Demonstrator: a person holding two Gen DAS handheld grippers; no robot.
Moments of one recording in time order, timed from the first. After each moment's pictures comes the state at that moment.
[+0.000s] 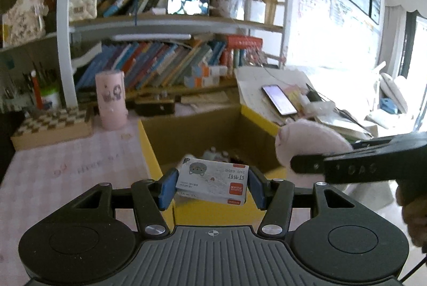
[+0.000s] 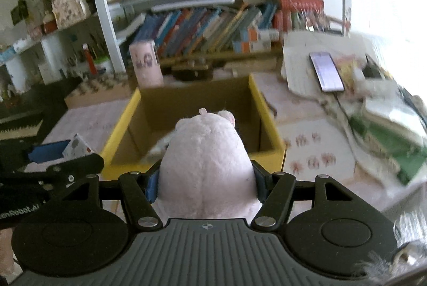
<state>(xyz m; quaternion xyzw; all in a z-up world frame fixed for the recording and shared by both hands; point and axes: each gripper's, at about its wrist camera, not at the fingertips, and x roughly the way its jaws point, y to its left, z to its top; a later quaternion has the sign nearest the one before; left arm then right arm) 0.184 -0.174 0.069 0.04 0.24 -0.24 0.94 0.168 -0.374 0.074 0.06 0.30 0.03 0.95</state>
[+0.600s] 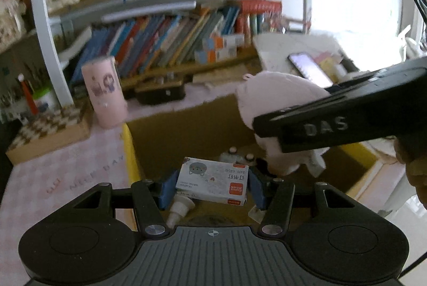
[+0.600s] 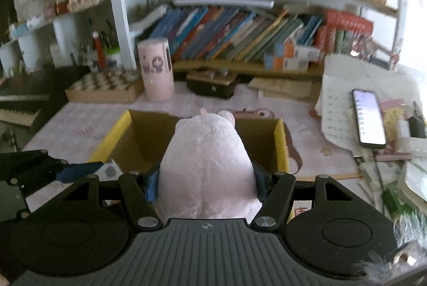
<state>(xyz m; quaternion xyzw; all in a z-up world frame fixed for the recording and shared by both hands) 0.281 -0.241 0.031 0.10 0.31 -0.19 0.93 0.306 -0.385 0.065 0.00 0.32 0.10 0.94</state>
